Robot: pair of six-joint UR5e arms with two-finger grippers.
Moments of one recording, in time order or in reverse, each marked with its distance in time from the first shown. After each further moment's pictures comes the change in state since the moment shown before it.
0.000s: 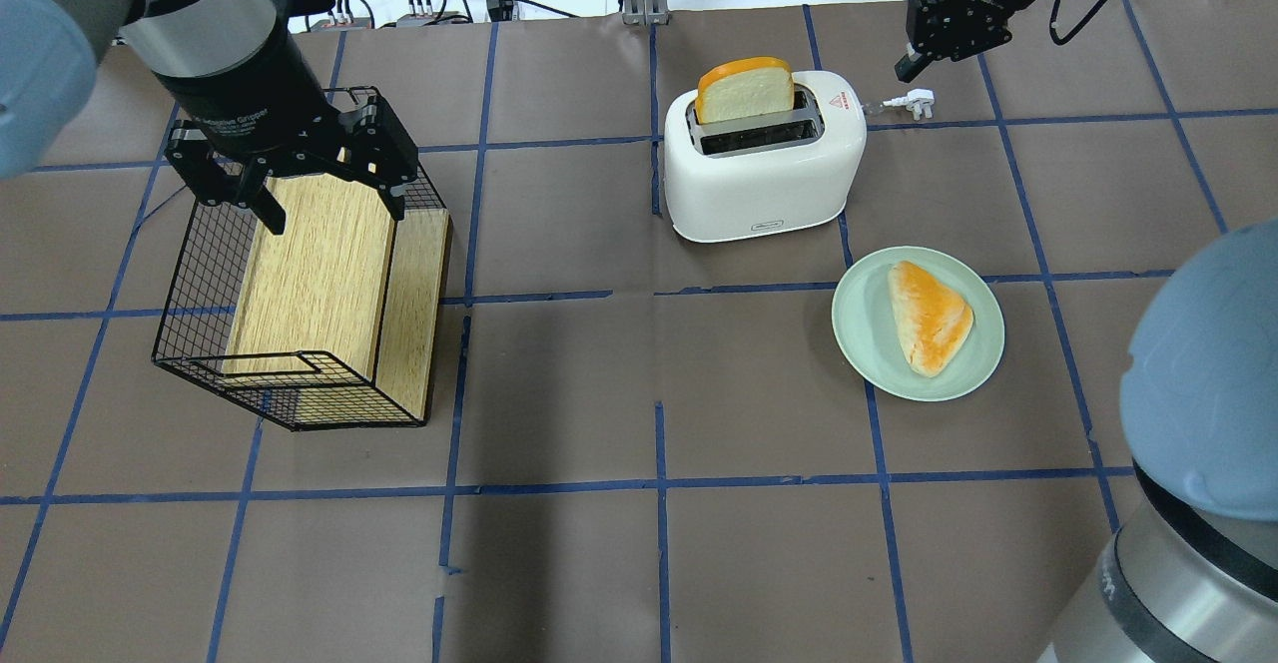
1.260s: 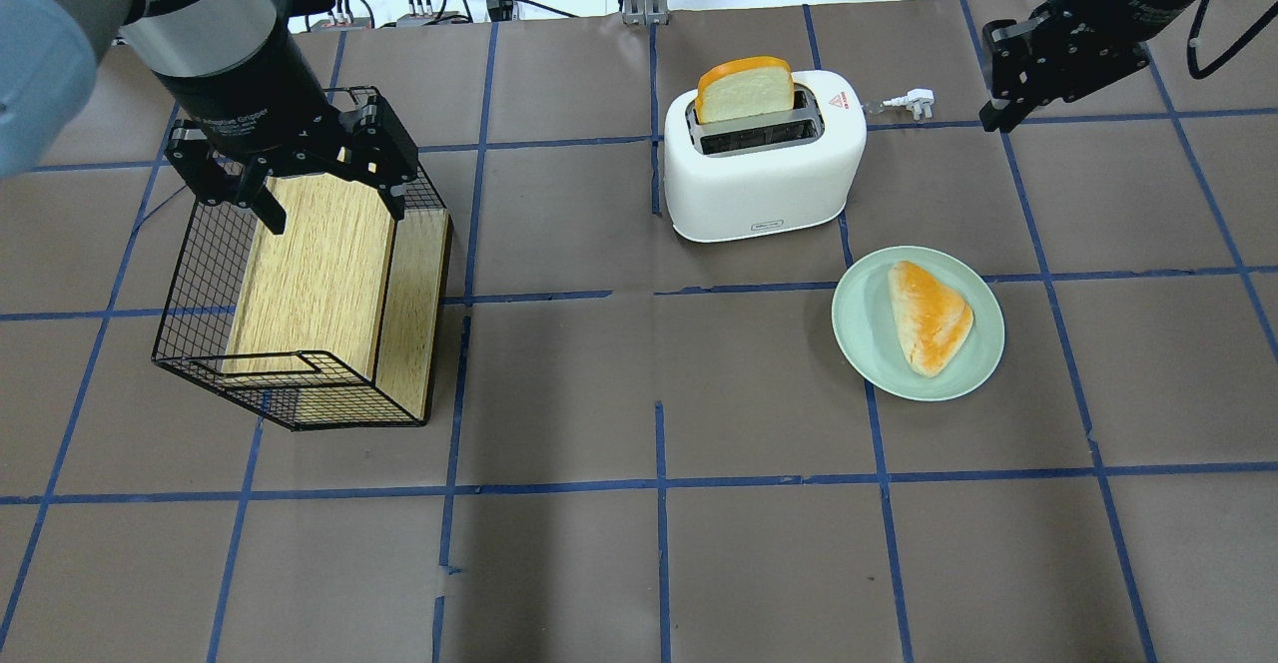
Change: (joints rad) left arm 0.000 0.000 0.000 0.000 0.000 0.000; right arm -0.003 -0.442 0.277 0.046 -0.194 0.038
